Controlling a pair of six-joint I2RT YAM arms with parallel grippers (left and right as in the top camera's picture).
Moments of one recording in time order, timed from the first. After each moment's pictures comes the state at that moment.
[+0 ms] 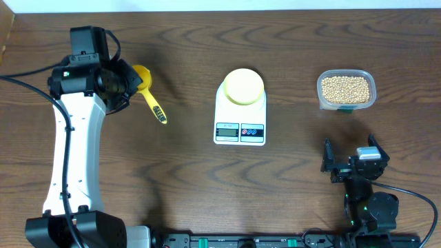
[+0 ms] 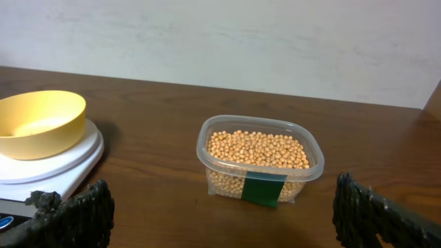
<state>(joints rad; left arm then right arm) 0.11 1.55 1.50 -1.06 0.08 -0.63 0.06 0.01 0.01 -0.07 0.02 -0.07</state>
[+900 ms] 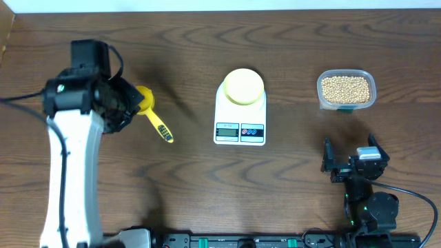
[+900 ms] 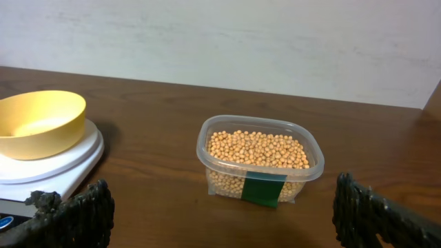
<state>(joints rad) 0.08 1.42 1.50 -1.30 0.08 -0.74 0.06 0.01 0.01 -0.07 0.02 -0.07</state>
